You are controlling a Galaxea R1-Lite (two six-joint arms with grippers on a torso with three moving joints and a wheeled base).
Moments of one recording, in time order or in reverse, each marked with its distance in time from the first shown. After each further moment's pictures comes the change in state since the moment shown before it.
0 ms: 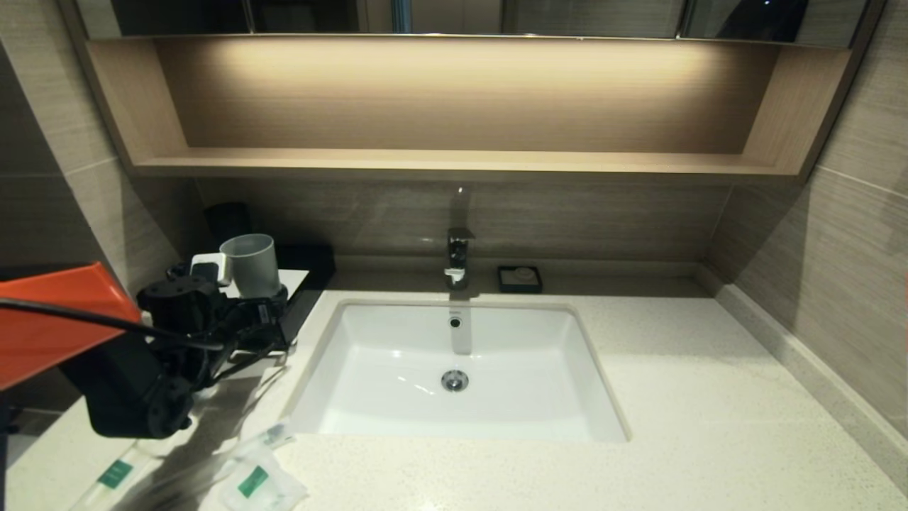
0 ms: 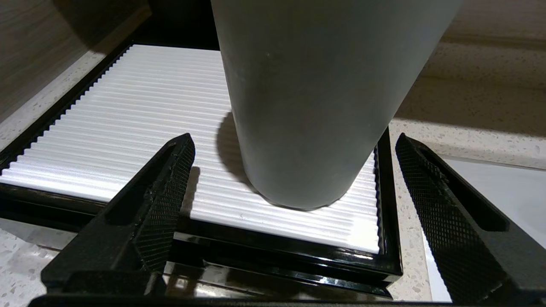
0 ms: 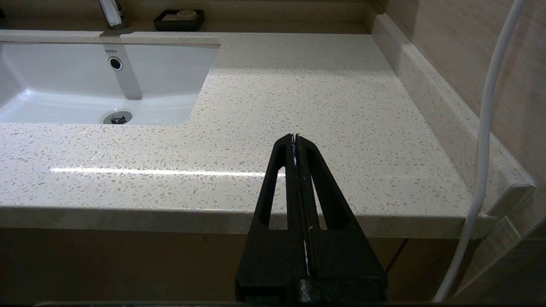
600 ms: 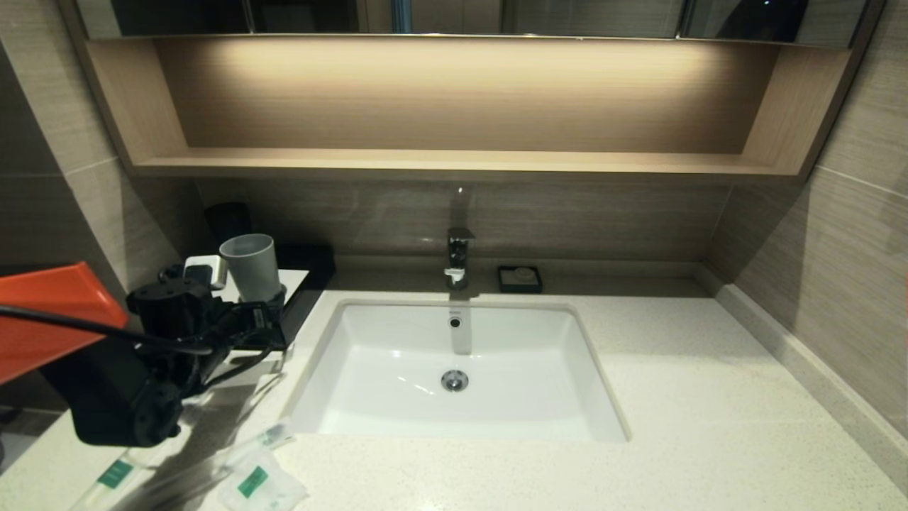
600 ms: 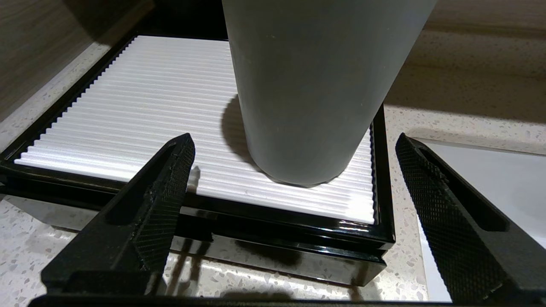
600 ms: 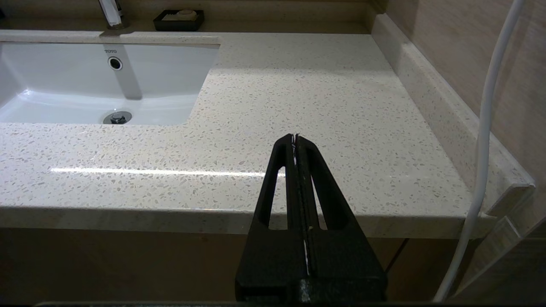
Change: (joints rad) left arm 0.003 -0.043 0.057 0.007 -0.011 0.003; right arm 0.000 0.000 0.000 0.000 0.000 0.000
